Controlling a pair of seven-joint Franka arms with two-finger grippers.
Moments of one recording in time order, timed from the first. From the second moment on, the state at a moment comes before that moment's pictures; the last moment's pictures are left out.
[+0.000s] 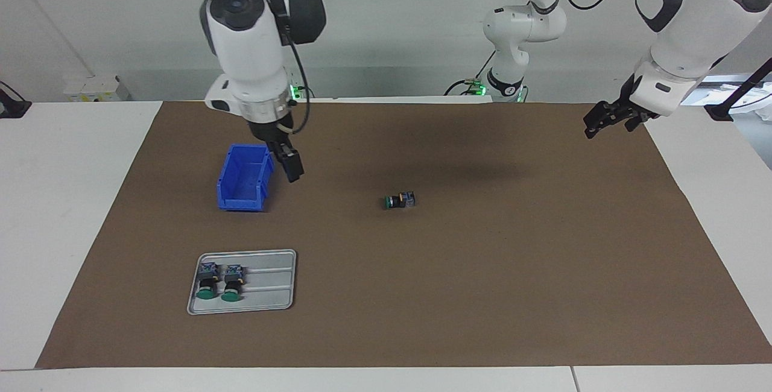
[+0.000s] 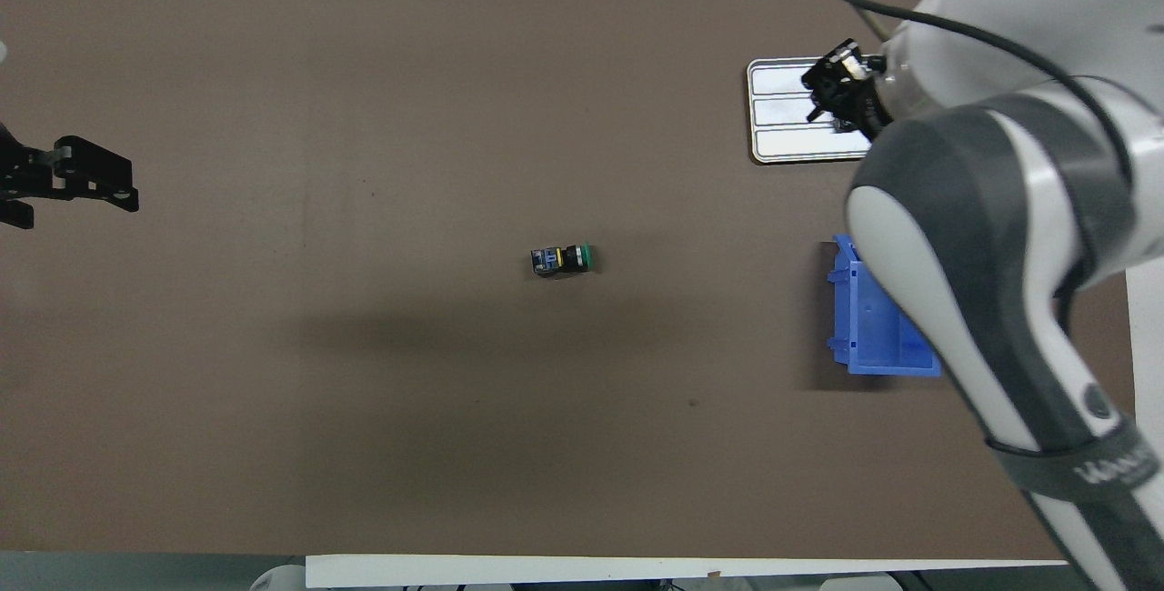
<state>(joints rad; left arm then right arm) -0.10 0.00 -0.02 -1.66 0.02 1.54 -0.22 0.12 0.14 0.09 -1.49 -0.05 1.59 1.10</state>
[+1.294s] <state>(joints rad) -0.41 0.11 -0.03 -1.76 0.00 1.72 -1.10 -0.09 -0.02 0.08 -1.57 -0.05 1.47 -0.02</state>
